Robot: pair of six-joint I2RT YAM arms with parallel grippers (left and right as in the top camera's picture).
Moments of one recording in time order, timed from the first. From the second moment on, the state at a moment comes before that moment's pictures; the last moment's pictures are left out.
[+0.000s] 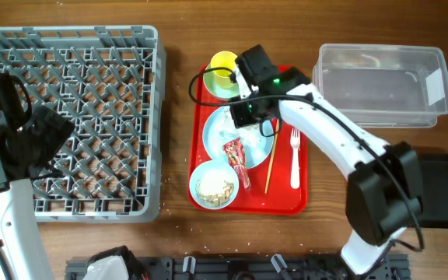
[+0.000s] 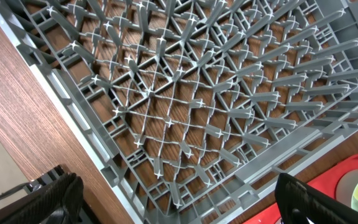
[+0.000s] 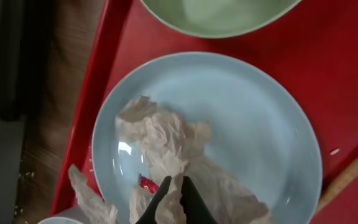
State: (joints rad) left arm 0.30 1.22 1.54 -1.48 -0.20 -0.69; right arm 0.53 1.88 1.45 -0.82 -0.18 0.25
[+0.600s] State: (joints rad) left arm 0.30 1.22 1.54 -1.48 -0.20 -0.69; right arm -0.14 1.59 1.45 -0.80 0.08 0.45
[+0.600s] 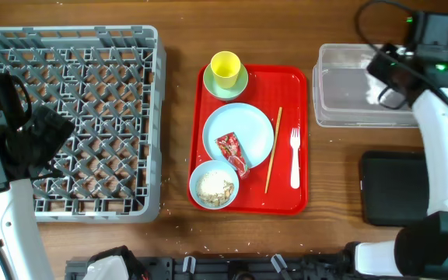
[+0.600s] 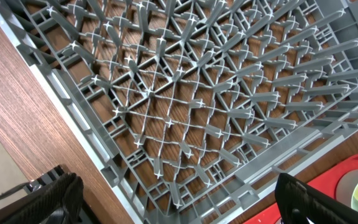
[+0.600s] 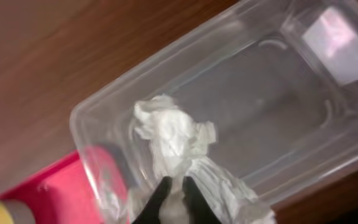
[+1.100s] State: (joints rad) left arm 0.30 1.22 1.54 -1.48 -0.20 -0.69; right arm -0.04 1.64 1.46 -0.96 -0.86 0.17
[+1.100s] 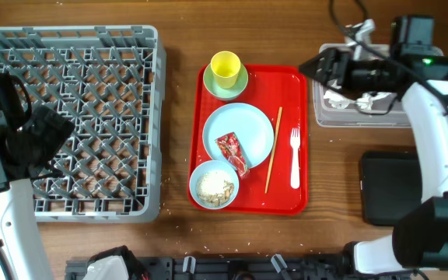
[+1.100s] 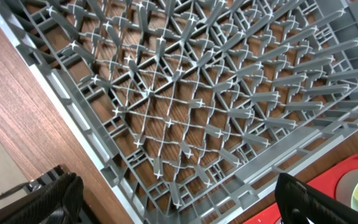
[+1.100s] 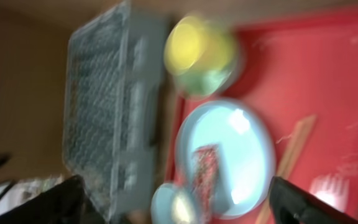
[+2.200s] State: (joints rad) left arm 0.30 1.22 1.54 -1.48 -0.20 -0.69; right arm 0.75 1.87 1.24 -0.80 0.07 0.82
